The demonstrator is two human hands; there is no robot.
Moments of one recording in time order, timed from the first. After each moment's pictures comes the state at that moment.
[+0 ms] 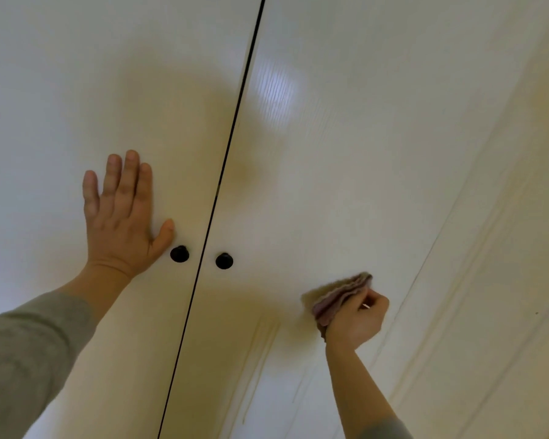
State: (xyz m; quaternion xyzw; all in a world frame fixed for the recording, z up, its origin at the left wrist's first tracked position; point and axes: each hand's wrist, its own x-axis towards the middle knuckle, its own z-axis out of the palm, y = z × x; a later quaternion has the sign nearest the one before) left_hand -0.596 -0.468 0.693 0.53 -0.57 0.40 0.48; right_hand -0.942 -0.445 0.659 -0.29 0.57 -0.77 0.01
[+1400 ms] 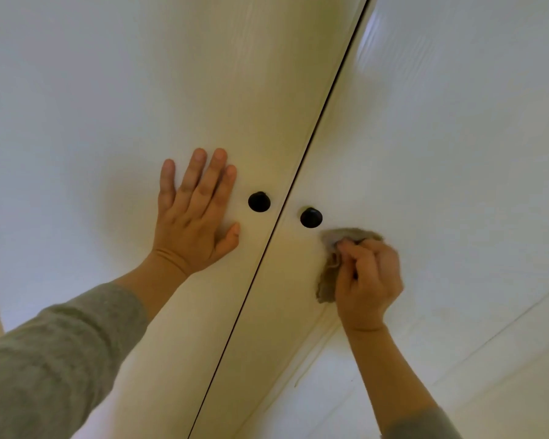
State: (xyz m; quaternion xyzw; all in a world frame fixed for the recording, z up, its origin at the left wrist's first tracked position) left_hand -0.593 -0.479 0.604 0.48 -0.59 0.48 0.44; right_hand -0.862 -0.476 0.630 -0.67 0.28 -0.60 -0.33
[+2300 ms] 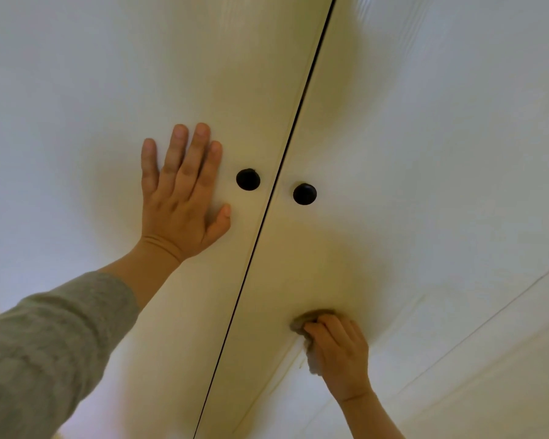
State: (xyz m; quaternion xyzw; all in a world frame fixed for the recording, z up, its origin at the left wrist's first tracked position) left_hand -0.592 -0.482 0.603 0.49 -0.59 0.48 0.44; right_hand -0.915 -0.446 0.483 -0.82 0.34 -0.39 -0.26
